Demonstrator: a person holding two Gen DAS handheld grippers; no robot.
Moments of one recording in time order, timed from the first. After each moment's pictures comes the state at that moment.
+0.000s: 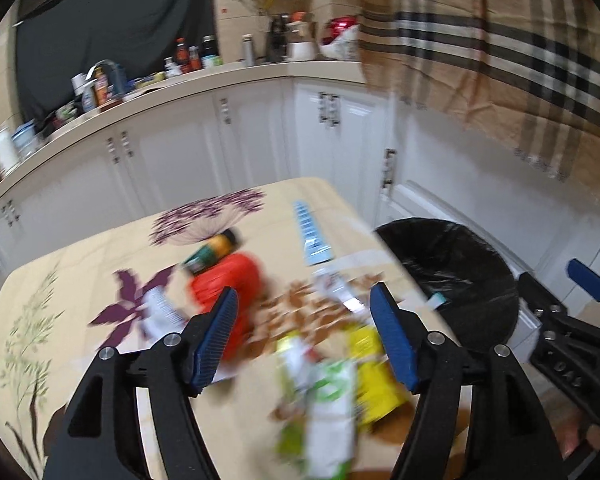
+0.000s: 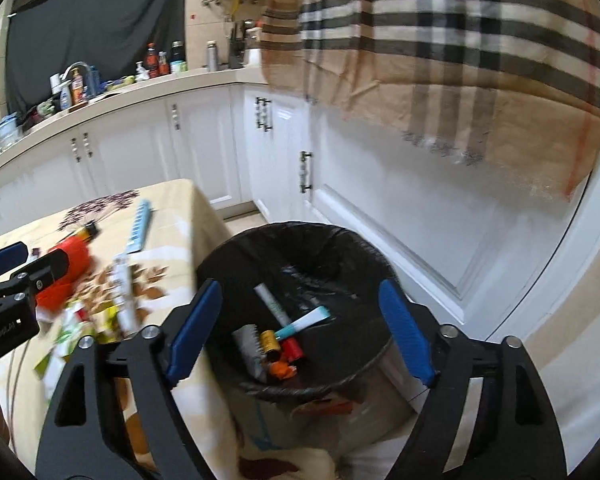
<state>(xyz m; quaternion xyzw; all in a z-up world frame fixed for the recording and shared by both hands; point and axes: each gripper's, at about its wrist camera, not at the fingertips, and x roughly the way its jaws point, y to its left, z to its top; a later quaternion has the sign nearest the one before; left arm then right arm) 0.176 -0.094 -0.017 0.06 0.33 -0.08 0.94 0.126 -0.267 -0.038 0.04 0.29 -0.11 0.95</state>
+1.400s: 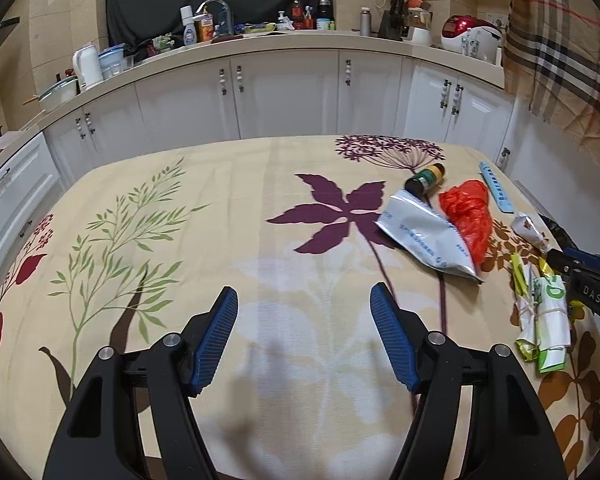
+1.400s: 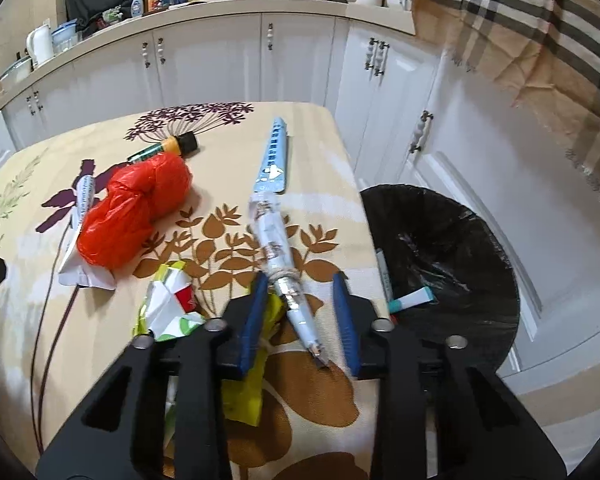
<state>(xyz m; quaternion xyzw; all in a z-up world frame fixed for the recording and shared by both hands) 0.142 0.072 -0.050 -0.01 0.37 0.05 0.93 0.197 -0.155 -0.068 -0.04 0.41 0.02 0.91</state>
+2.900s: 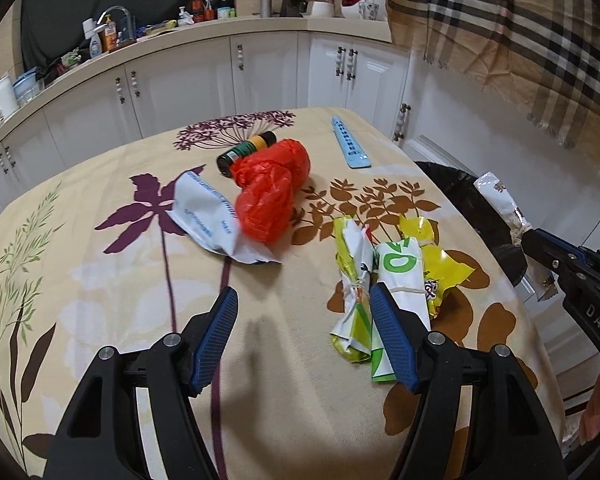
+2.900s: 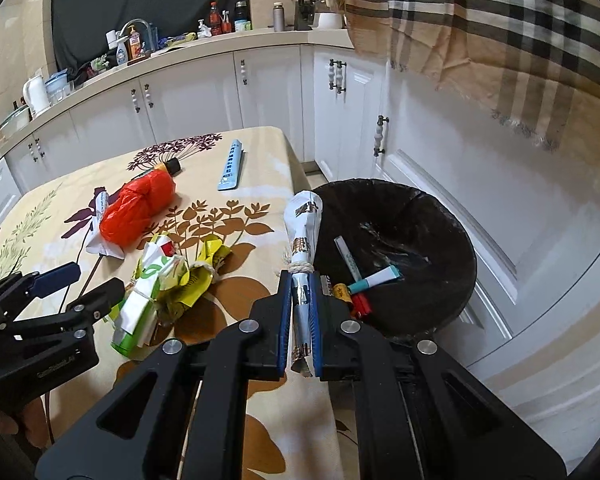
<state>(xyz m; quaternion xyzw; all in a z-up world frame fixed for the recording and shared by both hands) 0.150 -0.048 -0.063 0.03 0.40 -0.09 0.91 0.117 -0.213 -0.050 0.03 0.36 0.00 0.93</state>
